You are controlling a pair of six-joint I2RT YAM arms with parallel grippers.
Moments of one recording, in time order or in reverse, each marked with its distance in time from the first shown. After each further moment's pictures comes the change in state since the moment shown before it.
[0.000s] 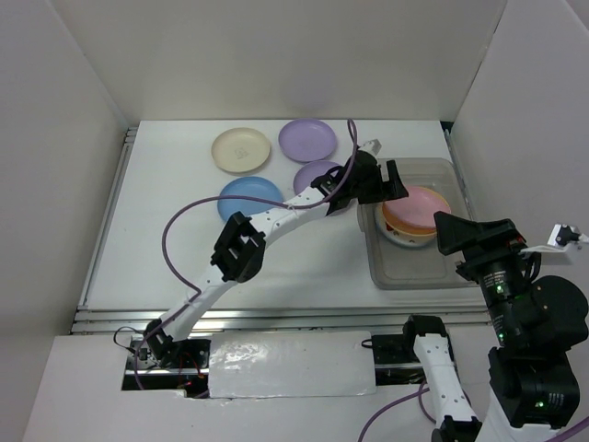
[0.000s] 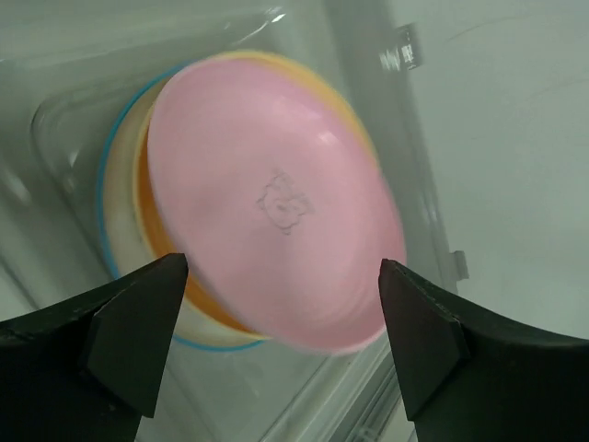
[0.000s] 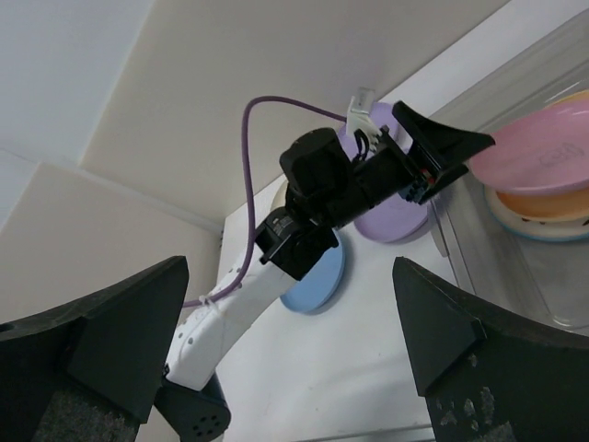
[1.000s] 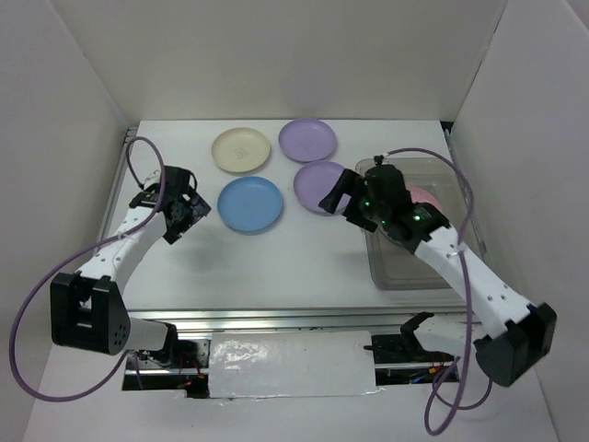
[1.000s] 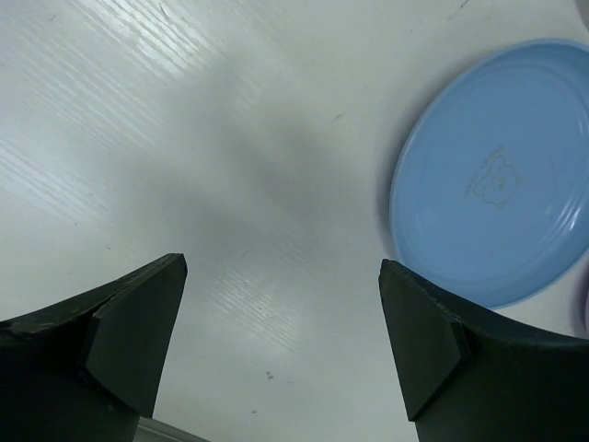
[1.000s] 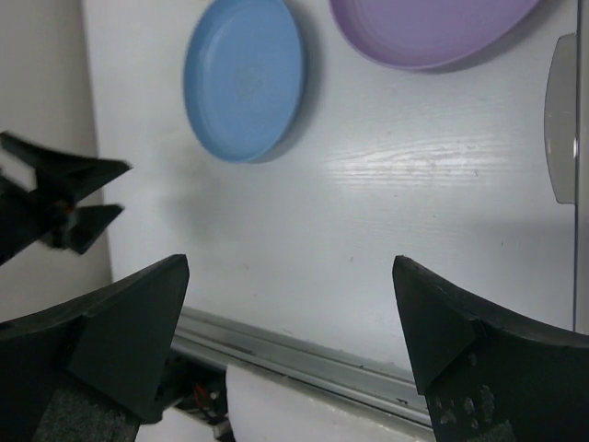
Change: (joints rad) left arm 0.702 -1.183 -1.340 -0.437 -0.384 -0.038; right arm 0.569 0.565 -0.424 0.452 0.062 0.024
